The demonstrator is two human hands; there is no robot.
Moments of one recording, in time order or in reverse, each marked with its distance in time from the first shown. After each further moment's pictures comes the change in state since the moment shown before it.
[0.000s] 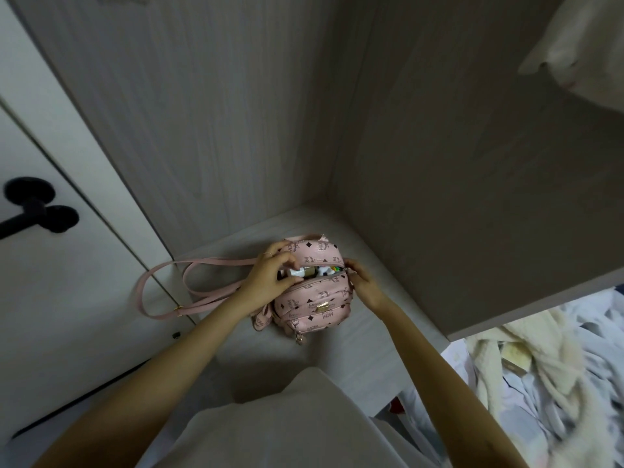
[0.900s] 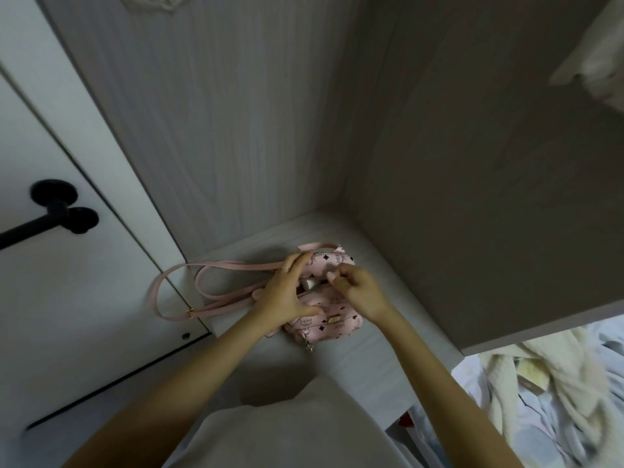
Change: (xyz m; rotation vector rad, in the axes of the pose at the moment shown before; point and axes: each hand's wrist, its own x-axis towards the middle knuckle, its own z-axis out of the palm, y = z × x) left_hand -0.013 0.001 0.013 0.108 -0.016 0.014; right_hand -0.033 -0.074 0.020 -0.217 -0.029 -0.193
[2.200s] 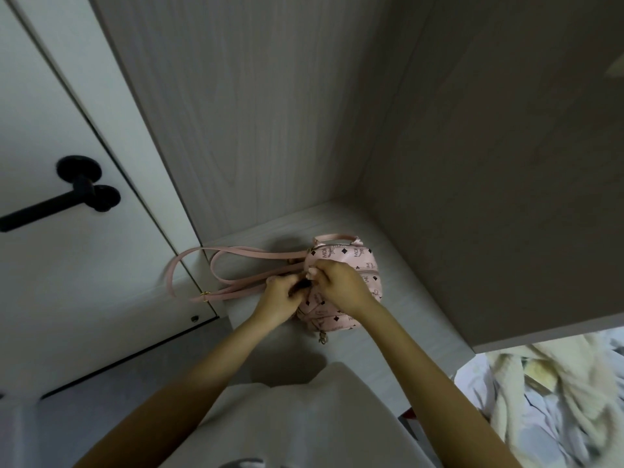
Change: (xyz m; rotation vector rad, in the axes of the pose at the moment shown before) left_hand -0.033 -0.018 0.000 -0.211 0.146 -0.229; right_hand 0.009 -0.031 0.048 -0.419 -0.106 -0.168
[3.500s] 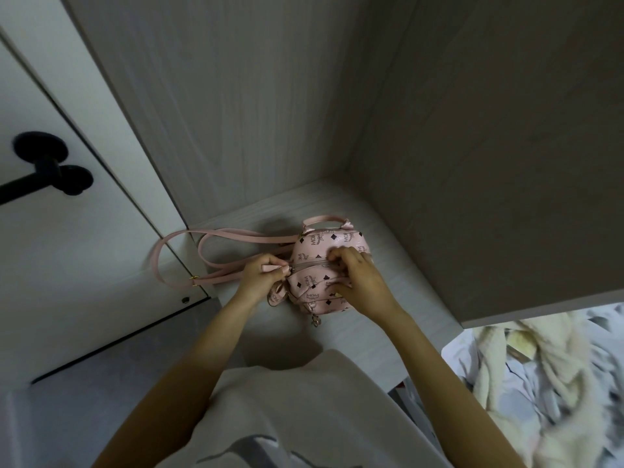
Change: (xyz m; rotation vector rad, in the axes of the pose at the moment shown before) left_hand 0.009 -0.017 -0.008 -0.502 0.053 -0.368; right_hand -0.034 0.051 0.006 0.007 0.110 0.012
